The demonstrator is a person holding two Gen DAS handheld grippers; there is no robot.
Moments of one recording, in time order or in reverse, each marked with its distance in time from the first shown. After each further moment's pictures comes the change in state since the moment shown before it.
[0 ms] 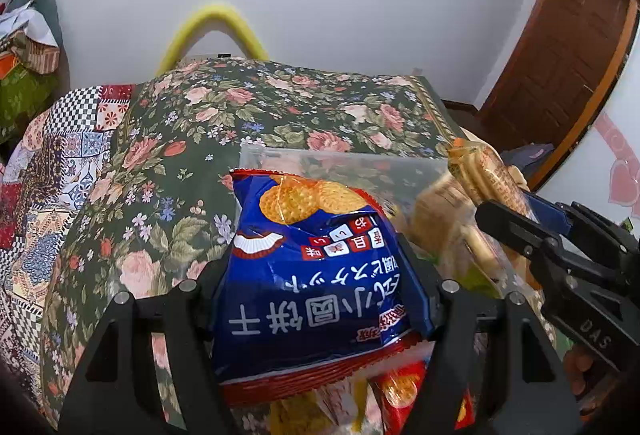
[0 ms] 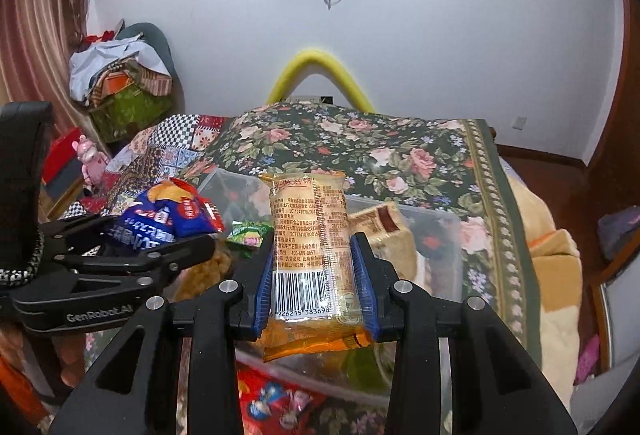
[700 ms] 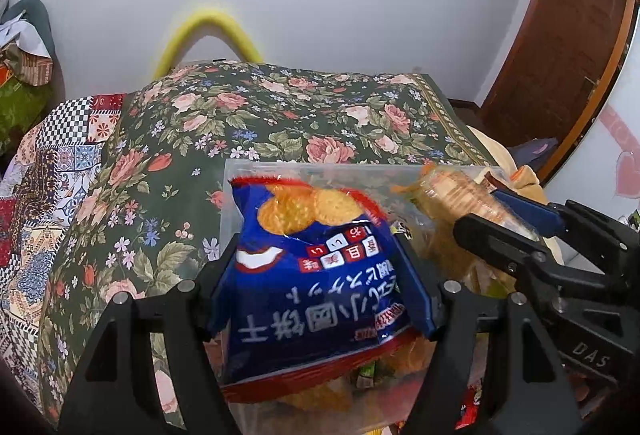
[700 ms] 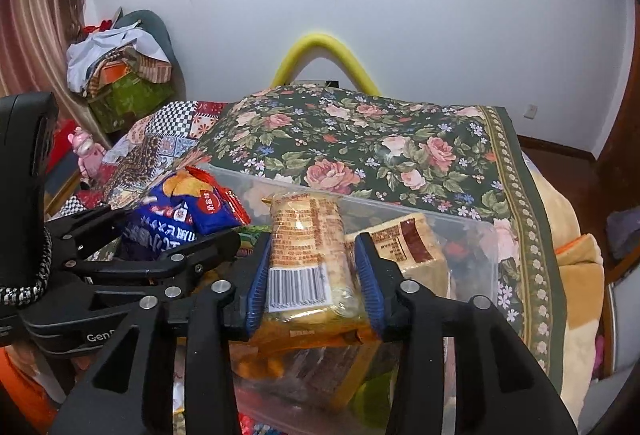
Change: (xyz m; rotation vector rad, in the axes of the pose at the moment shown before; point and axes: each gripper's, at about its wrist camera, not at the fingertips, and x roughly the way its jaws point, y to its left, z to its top) left arm 0.027 -0.002 0.007 0.044 -0.009 0.008; right arm 0.025 -0.007 0.003 0.007 0.048 0.022
